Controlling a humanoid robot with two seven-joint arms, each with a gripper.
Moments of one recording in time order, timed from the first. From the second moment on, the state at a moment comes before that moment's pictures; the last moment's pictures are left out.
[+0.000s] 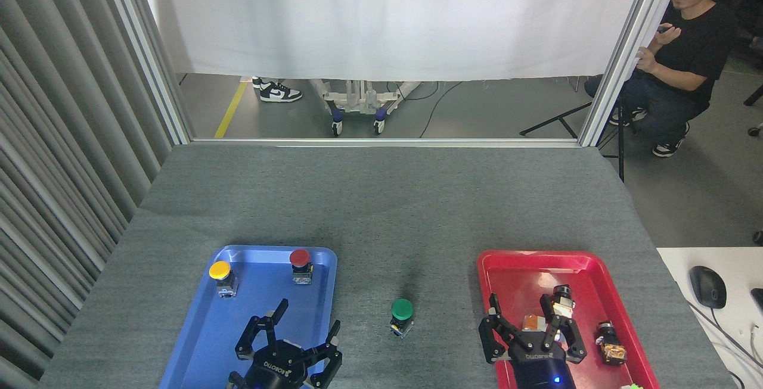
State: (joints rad) left arm 0.05 0.10 -0.28 -1.54 -1.52 -0.08 0.16; right arm 0.09 0.01 0.11 -1.57 1.42 0.06 -0.08
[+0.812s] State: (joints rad) left arm 0.03 0.10 -0.28 -1.52 -1.52 -0.08 0.16; right arm -0.09 0.15 0.42 -1.34 1.53 0.21 -0.02
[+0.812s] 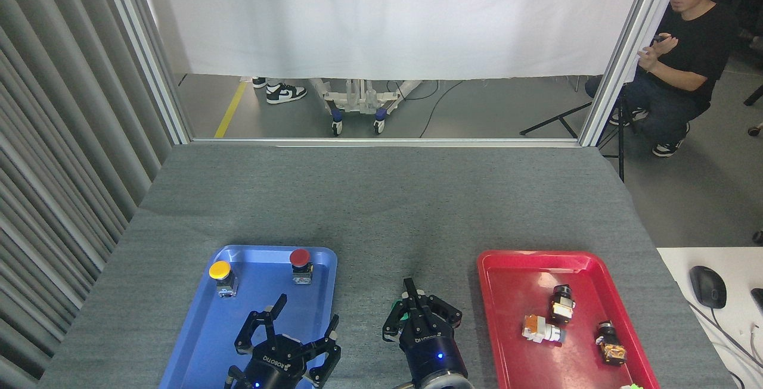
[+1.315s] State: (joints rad) left arm 0.02 0.10 -0.28 -1.50 -1.52 -0.08 0.16; right arm -0.12 0.17 0.45 -1.19 1.55 0.24 -0.02
